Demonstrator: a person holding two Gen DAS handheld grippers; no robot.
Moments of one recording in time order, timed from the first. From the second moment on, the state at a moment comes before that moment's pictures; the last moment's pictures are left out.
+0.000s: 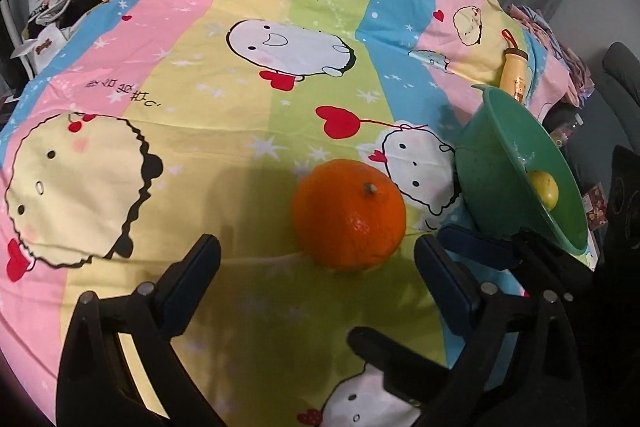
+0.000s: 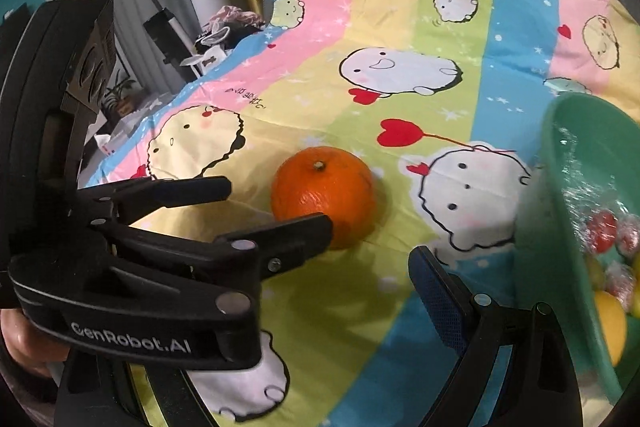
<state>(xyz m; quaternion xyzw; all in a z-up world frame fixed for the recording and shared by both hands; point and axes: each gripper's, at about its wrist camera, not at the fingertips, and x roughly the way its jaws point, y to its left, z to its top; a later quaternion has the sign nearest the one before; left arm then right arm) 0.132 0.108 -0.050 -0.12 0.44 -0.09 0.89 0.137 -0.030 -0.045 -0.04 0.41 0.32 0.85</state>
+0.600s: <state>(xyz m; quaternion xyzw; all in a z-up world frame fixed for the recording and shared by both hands) 0.152 0.106 -0.058 -0.16 0.45 -0.15 0.87 0.167 -0.018 -0.059 -0.02 0.42 0.32 0.85</state>
